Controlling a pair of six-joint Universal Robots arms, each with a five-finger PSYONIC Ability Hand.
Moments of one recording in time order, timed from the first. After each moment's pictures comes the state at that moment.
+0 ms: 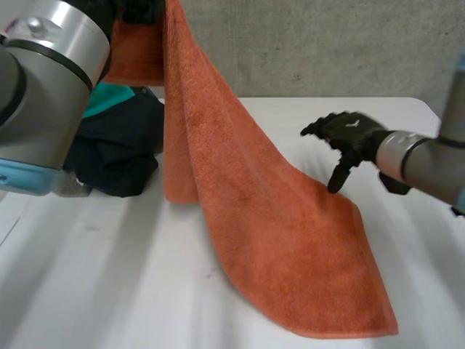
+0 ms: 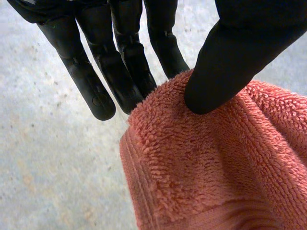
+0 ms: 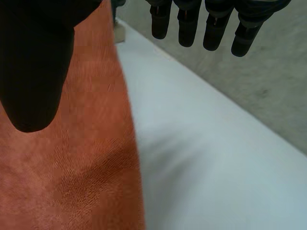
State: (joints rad) left arm 4.19 -1.76 -1.13 3.33 -1.54 3.37; right arm 1.84 -0.94 1.03 0.32 1.18 2.74; left_hand 1.16 1.20 1.19 1.20 0.96; right_hand 0.23 0.21 0.21 0.22 0.05
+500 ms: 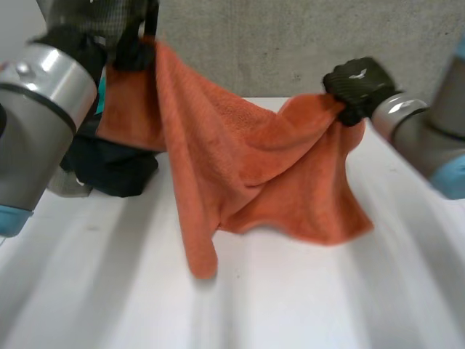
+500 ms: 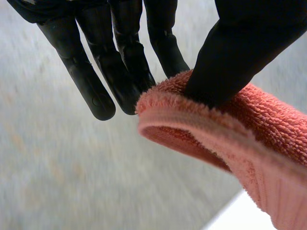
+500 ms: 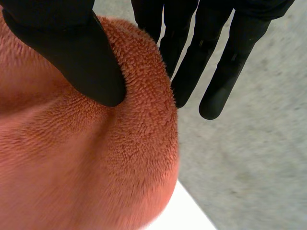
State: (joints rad) left arm 4.26 -1.69 -1.31 3.26 -1.51 3.40; right arm 1.86 -1.06 1.02 0.11 1.30 2.62; left_hand 1.16 1.20 1.19 1.20 0.96; right_hand 1.13 1.18 1.19 1.20 0.97
